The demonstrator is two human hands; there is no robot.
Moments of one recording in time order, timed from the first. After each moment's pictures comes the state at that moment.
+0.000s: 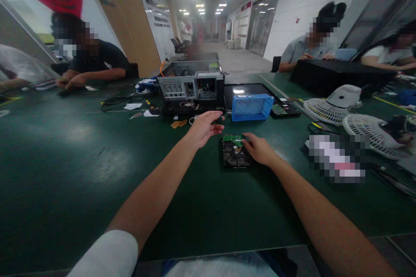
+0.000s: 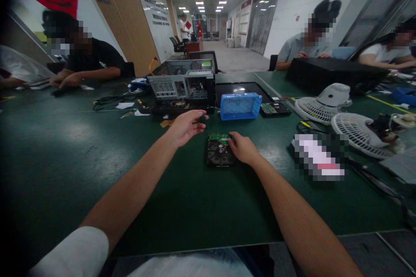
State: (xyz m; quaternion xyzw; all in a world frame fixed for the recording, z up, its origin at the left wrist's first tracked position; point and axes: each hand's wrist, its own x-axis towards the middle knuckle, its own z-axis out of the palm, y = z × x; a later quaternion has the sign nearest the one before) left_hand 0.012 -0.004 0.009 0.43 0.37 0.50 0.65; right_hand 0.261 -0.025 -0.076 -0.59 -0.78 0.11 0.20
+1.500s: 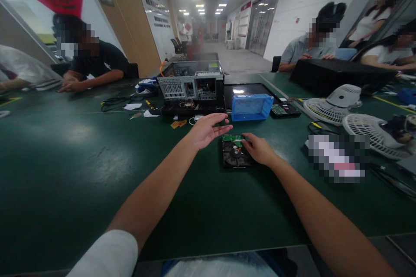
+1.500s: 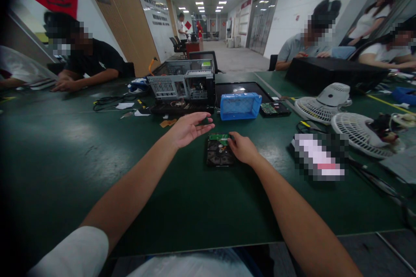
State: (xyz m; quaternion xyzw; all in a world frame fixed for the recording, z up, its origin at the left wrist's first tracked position) left_hand 0.016 -0.006 0.007 0.40 0.30 0.48 0.72; right_hand 0.260 -0.025 -0.078 -0.59 -0.77 0.12 0.21
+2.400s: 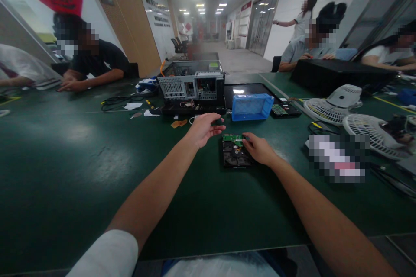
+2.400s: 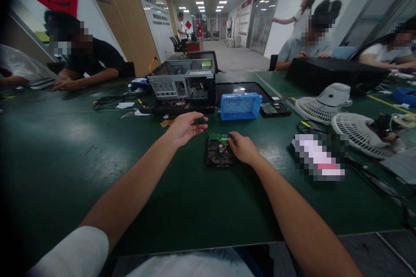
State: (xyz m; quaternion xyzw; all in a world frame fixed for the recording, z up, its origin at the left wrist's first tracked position) left_hand 0.014 -0.007 0.013 0.39 0.42 0.50 0.64; right_hand 0.261 -0.024 -0.078 -0.59 -0.77 0.13 0.20
